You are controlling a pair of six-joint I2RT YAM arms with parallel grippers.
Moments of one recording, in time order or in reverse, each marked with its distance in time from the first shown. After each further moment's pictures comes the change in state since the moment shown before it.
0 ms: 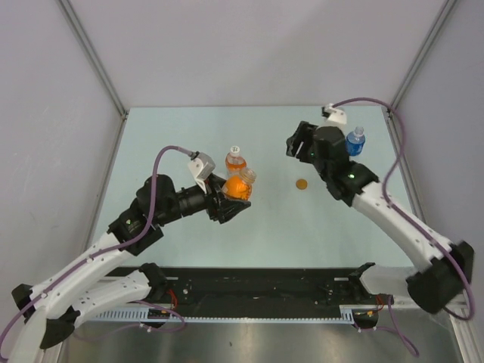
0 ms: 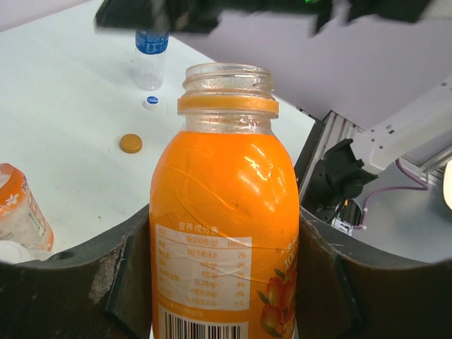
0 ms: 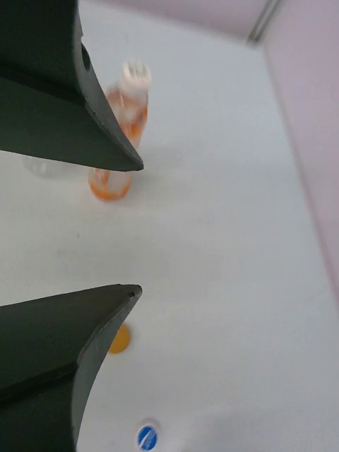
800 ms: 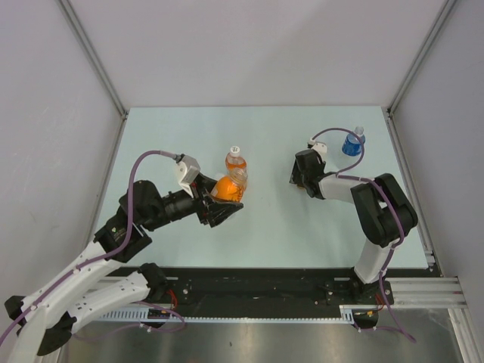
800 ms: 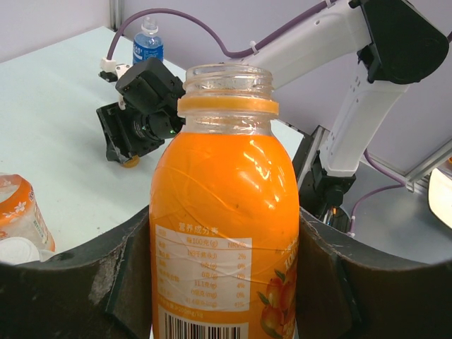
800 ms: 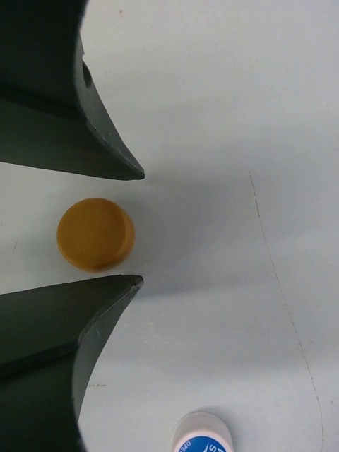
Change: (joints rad) left arm 0.000 -0.085 0.015 -0.034 0.001 -0.009; right arm -0.155 0.496 -0.237 0.354 -0.035 -0.018
